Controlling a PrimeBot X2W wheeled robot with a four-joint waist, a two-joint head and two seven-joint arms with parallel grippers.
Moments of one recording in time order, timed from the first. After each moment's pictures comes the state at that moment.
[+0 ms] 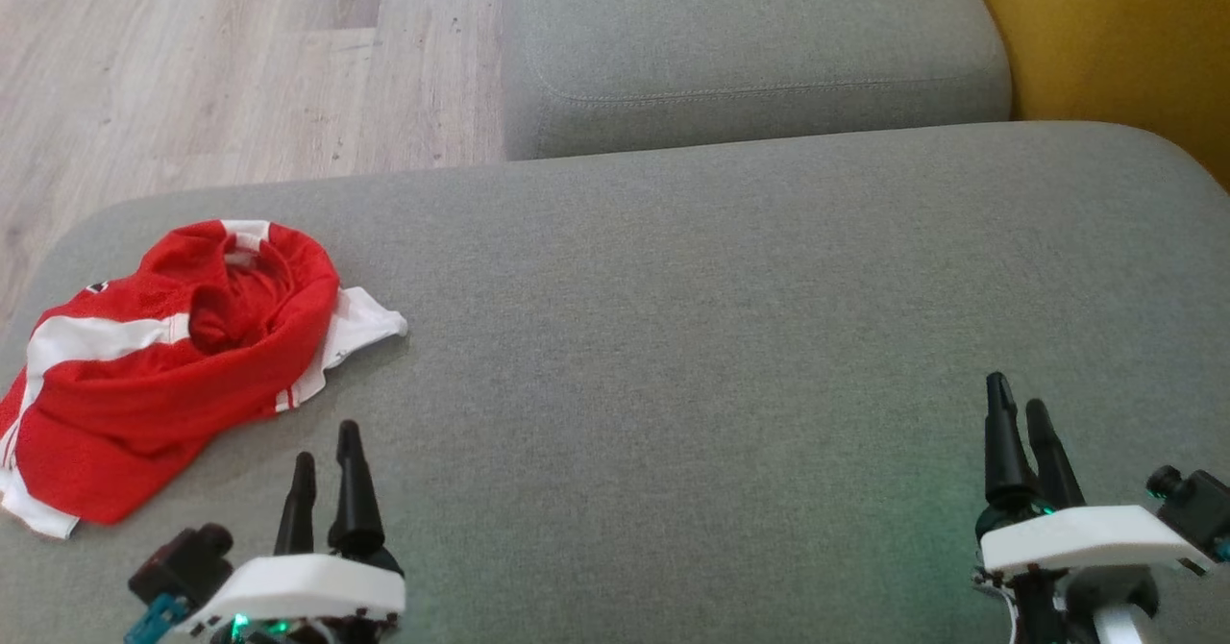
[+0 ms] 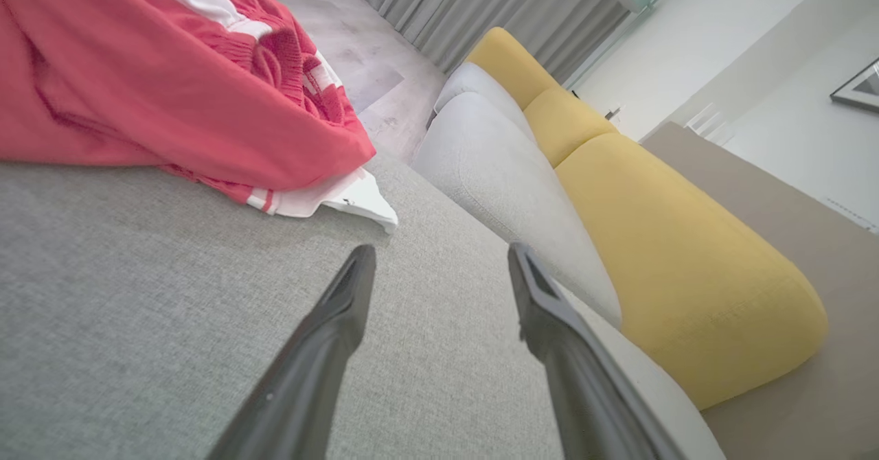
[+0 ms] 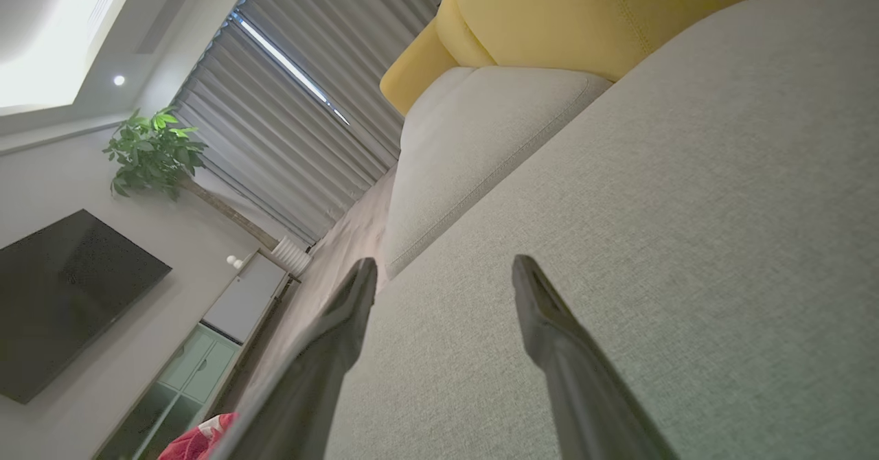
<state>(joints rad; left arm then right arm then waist) 0.02 0.04 -0.12 0.22 -0.81 -0.04 -0.07 0.03 -0.04 0.00 0.24 0.79 0.12 -0.07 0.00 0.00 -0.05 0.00</state>
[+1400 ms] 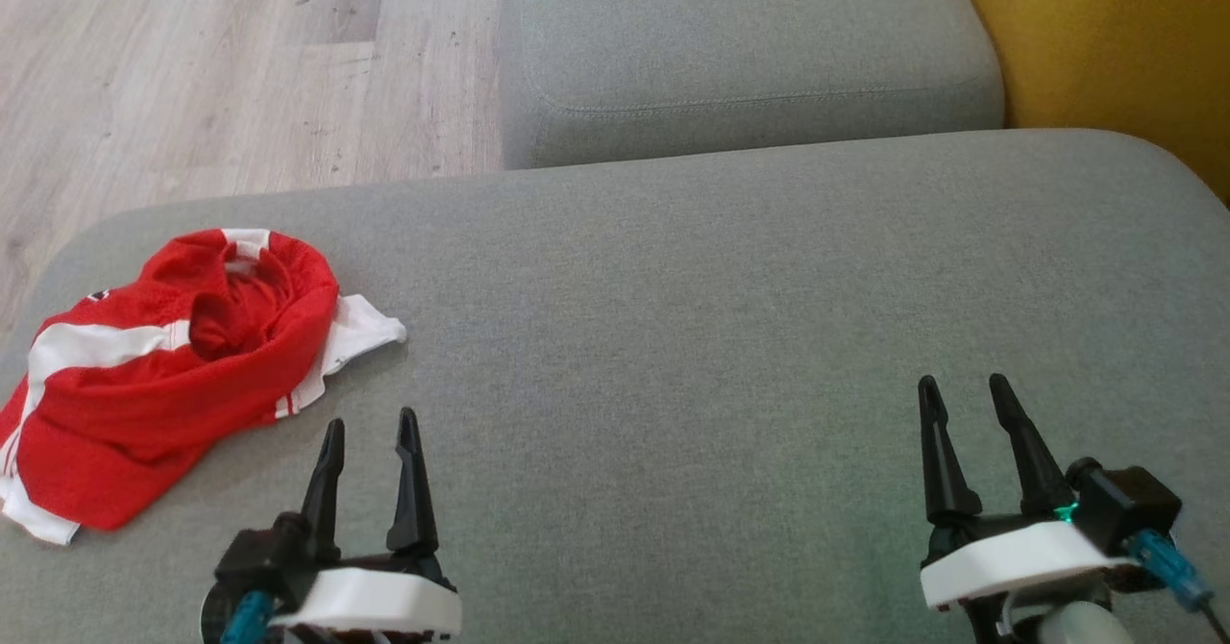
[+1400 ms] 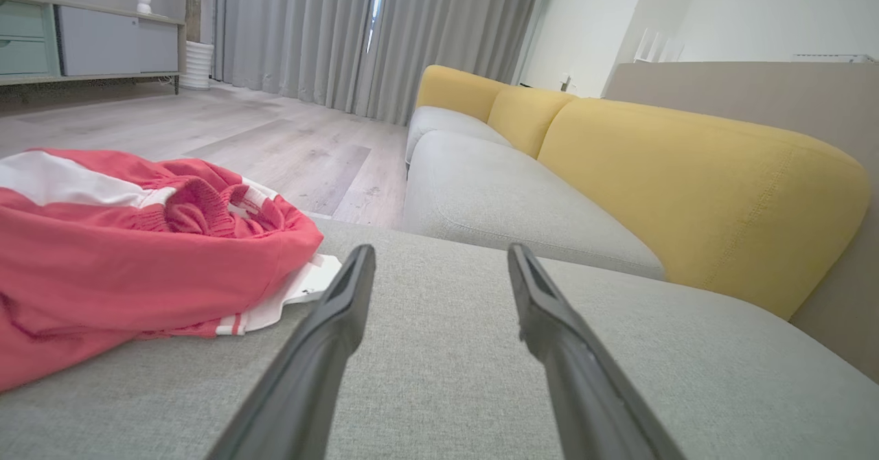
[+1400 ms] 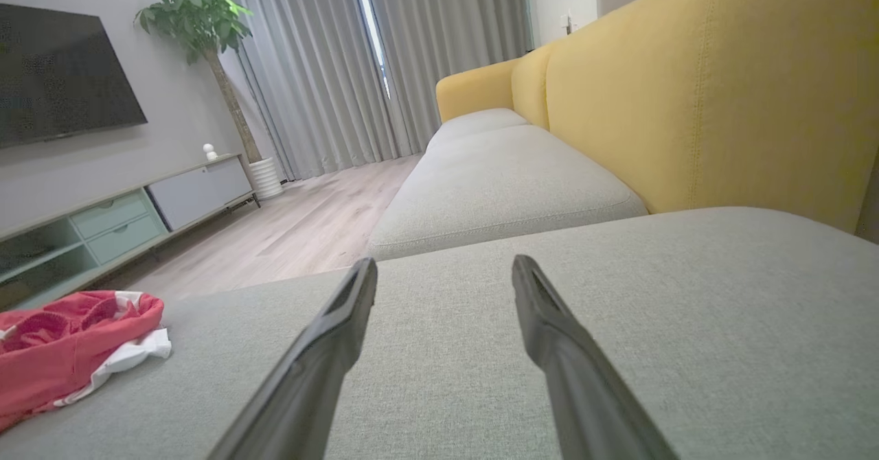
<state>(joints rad) 0.03 0.04 -0.20 0.19 -0.37 0.02 -0.20 0.06 -0.04 0.07 0.18 0.25 0.12 -0.20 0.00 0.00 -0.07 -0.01</state>
